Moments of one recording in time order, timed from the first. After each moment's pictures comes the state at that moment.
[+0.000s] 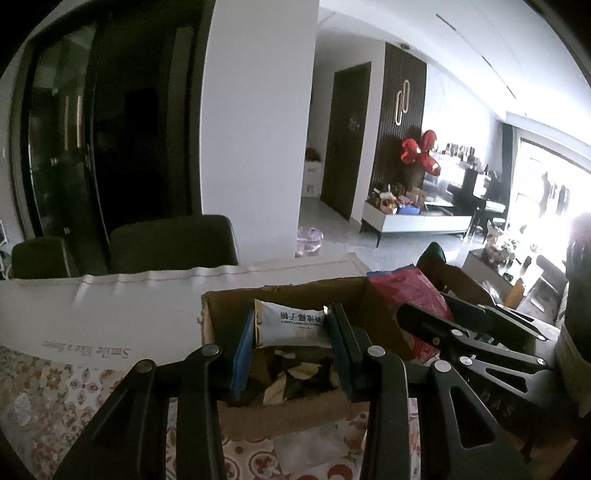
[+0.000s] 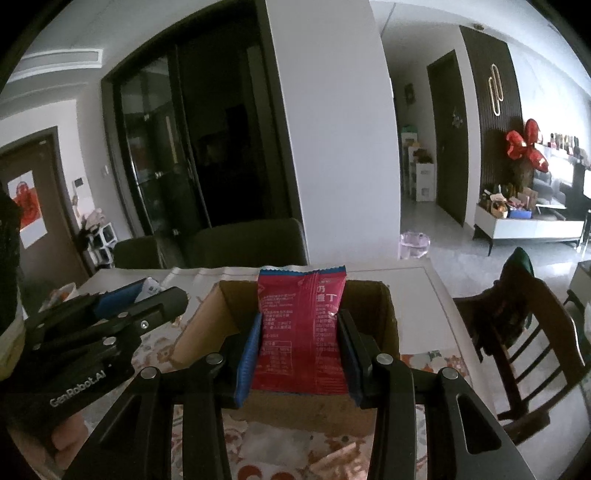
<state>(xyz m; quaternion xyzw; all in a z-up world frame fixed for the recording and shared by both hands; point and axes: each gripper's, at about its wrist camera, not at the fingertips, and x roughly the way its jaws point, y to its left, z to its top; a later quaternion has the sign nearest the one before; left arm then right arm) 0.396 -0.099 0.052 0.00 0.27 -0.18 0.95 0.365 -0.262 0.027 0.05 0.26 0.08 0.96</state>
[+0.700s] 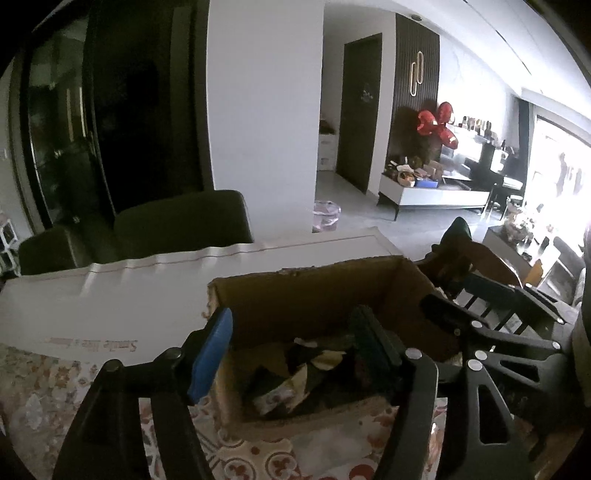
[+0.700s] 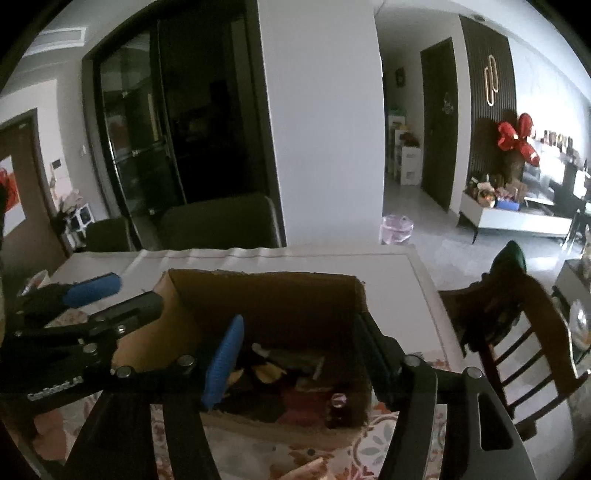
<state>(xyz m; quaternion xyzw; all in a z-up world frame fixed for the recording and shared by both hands) 0.419 -0.108 0.033 0.04 0.31 -0.14 0.94 0.404 -0.275 0.008 0.02 0.30 0.05 0.95</state>
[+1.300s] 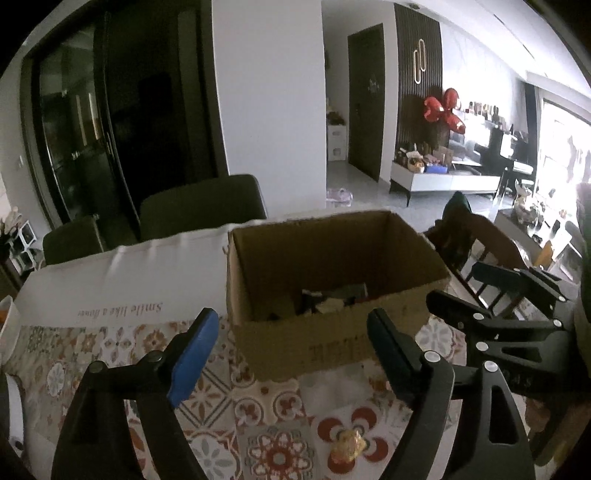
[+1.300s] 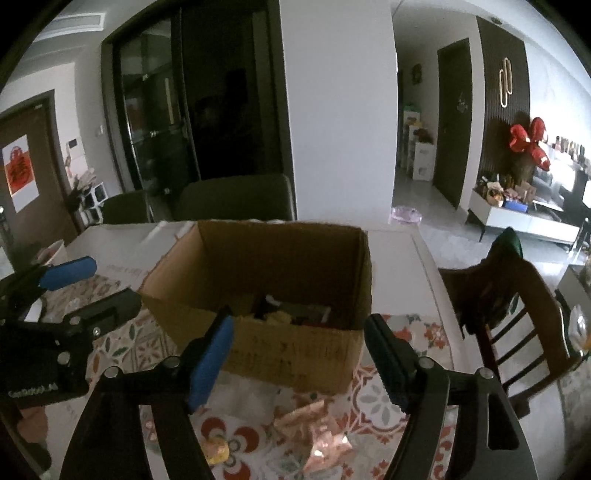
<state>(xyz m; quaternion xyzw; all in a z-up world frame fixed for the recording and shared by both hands) 0.347 -0.101 0.024 0.06 0.33 -0.11 0.94 0.347 -0.276 -0.003 0.01 0.32 0.08 0.94</state>
